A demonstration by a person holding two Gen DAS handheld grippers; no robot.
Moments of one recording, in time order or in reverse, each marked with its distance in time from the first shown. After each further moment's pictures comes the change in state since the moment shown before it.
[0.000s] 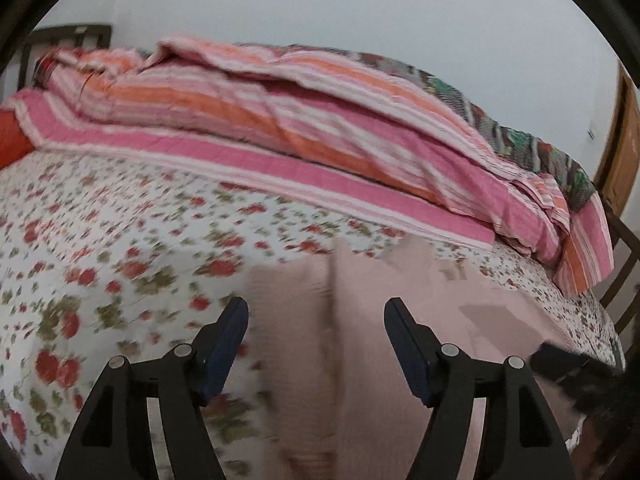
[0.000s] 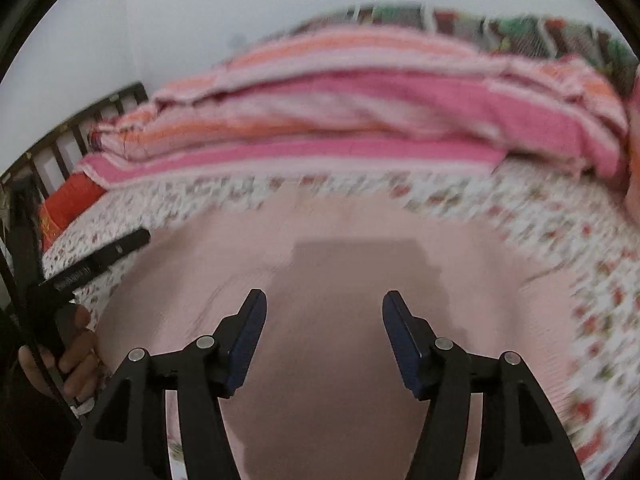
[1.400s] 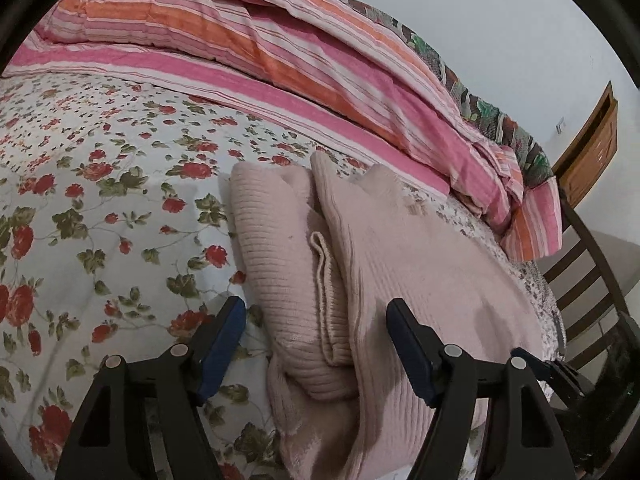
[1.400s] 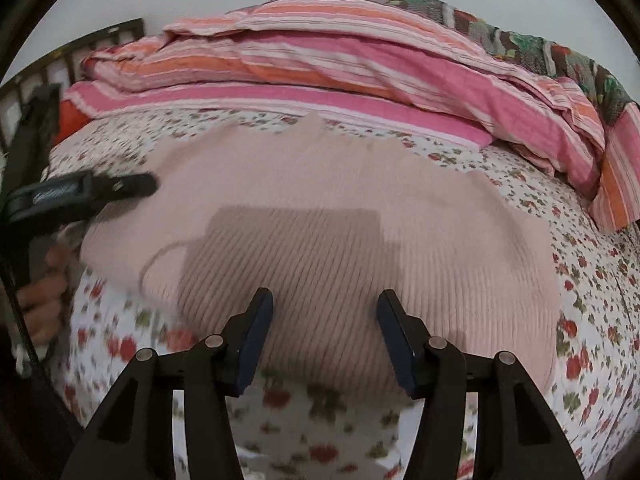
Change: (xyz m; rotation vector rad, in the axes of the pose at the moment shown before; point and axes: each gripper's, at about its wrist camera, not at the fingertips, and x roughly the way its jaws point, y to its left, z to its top) left arm 0.014 0.017 -0.030 -0.047 0.223 -0.245; right arm -0.042 0.039 -0.063 -0.145 0.010 -0.131
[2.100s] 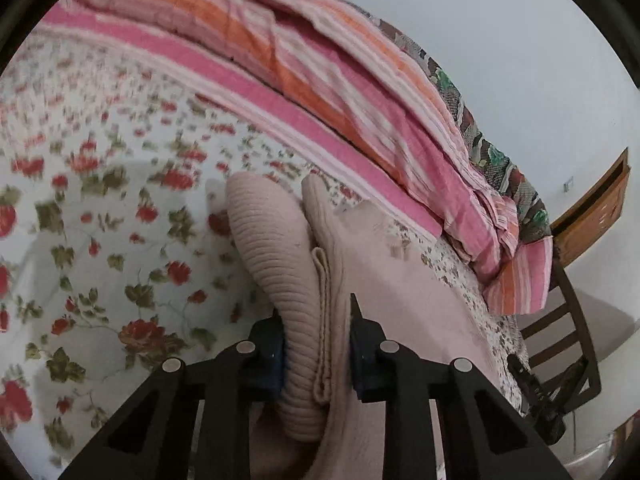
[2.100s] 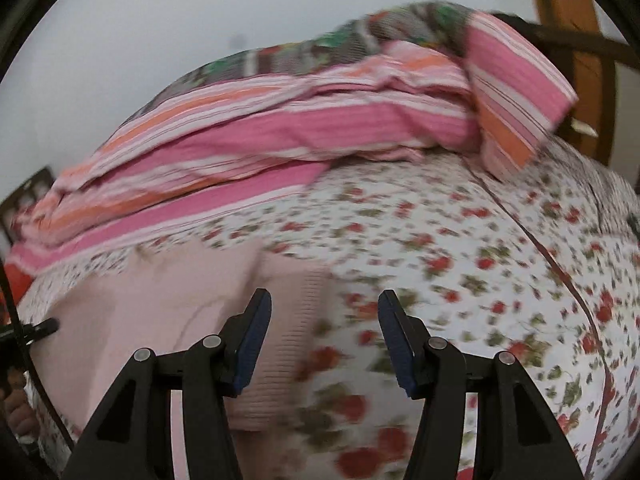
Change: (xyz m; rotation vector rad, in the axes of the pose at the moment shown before) left arm -0.003 -0.020 0.023 -0.200 -0.048 -0.028; right arm -0.010 -0.228 -0.004 0.463 -0.193 -0.146
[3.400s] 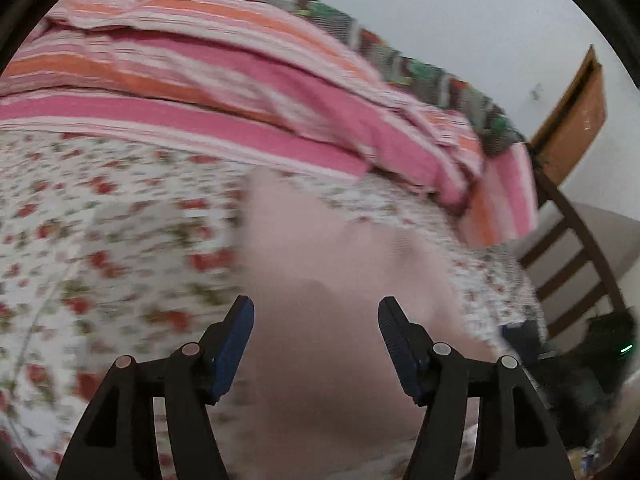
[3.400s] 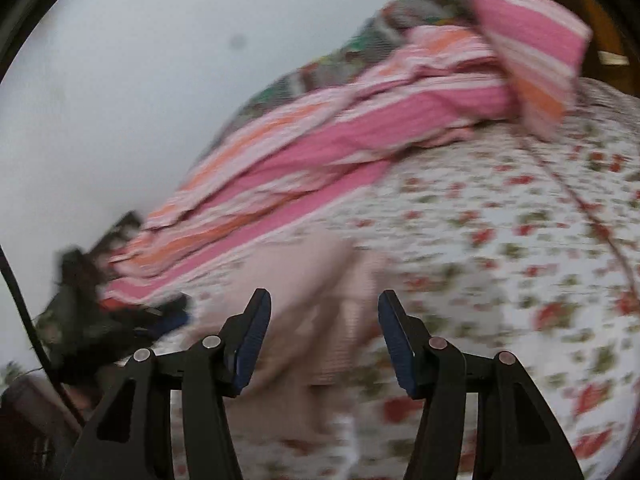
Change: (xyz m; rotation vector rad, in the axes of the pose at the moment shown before) left arm 0.040 -0.158 -0.056 0.274 0.082 0.036; right arm -0.051 -0.006 0.000 0.108 0.024 0.473
